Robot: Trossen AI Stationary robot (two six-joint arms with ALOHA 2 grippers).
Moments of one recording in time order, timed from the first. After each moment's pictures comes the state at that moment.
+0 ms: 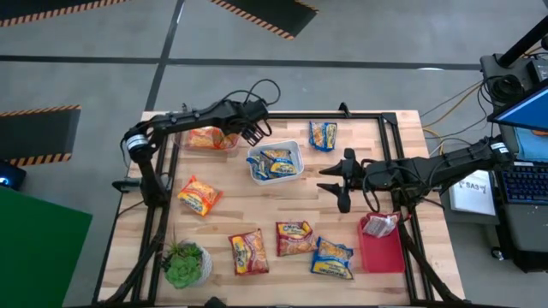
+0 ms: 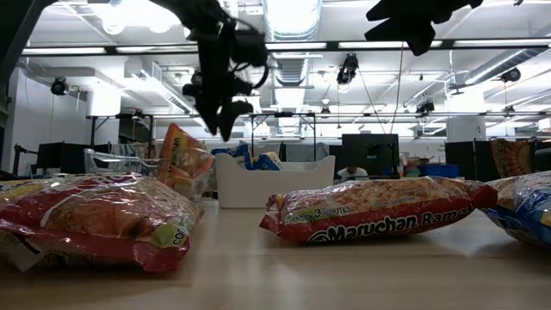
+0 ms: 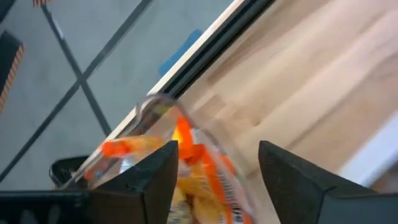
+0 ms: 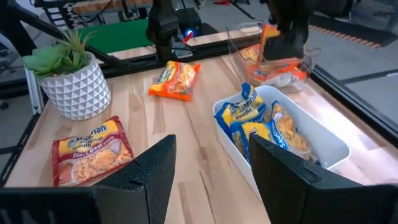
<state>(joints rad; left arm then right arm) 0.45 1.81 1.52 -0.97 -0.54 -0.27 0.21 0.97 0.74 -0.13 0.34 0.25</state>
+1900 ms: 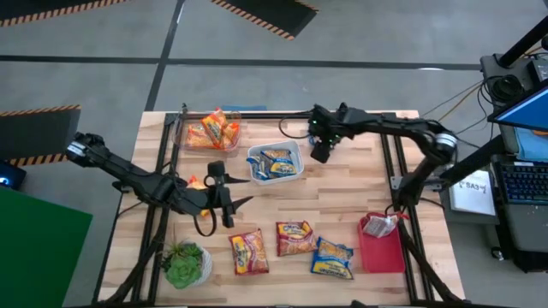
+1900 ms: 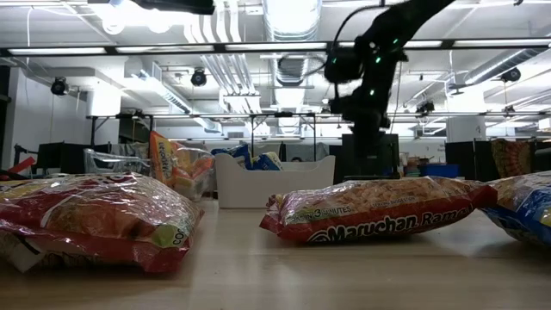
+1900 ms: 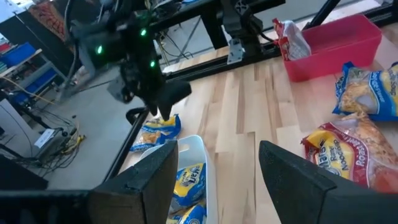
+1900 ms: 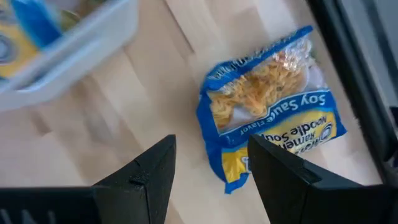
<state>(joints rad) -0.44 1.14 0.83 -0.08 -0.74 0.13 -0.50 1.66 1.22 -0.78 0.11 -0.06</state>
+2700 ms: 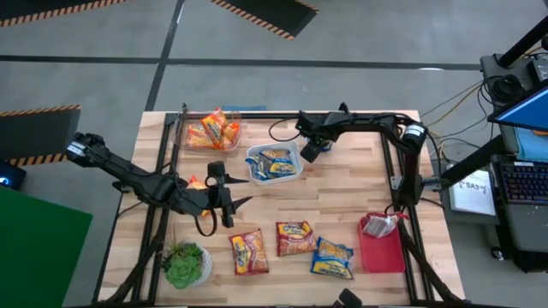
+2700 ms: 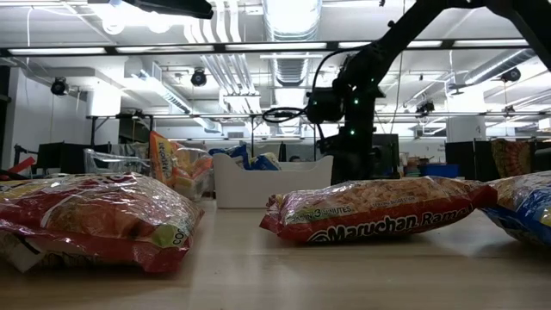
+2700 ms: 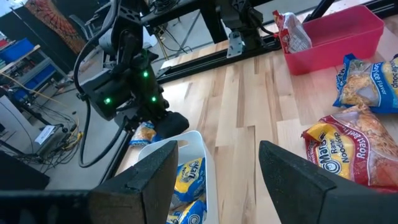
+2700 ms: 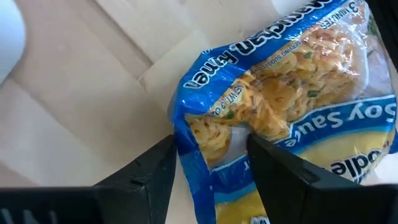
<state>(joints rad) -0.44 1.15 0.83 -0.11 -0.73 0.12 -0.53 1.93 1.28 -0.71 0.19 0.13</state>
